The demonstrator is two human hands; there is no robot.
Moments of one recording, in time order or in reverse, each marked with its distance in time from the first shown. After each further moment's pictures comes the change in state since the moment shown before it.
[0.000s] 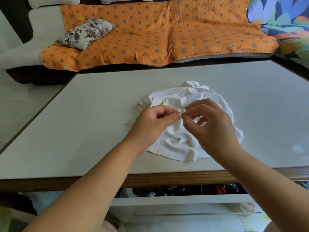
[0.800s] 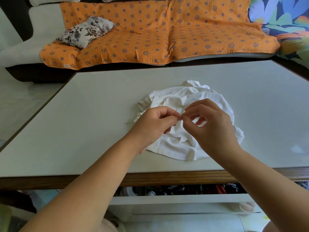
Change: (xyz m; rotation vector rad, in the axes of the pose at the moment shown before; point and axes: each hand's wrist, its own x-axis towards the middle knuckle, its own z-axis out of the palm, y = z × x) left_hand 0.003 -0.002 -0.003 0.017 -0.092 -0.070; right_hand 0.000 0.008 0.004 -0.069 0.003 -0.099
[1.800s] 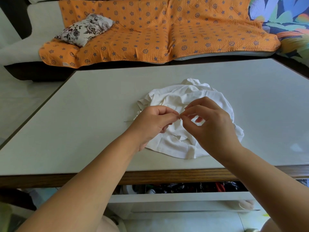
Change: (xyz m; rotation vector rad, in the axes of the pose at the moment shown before) left_hand 0.005 -0.002 -0.002 -0.049 0.008 -0.085; right_hand -0.001 0.008 0.000 -0.109 -0.006 -0.114
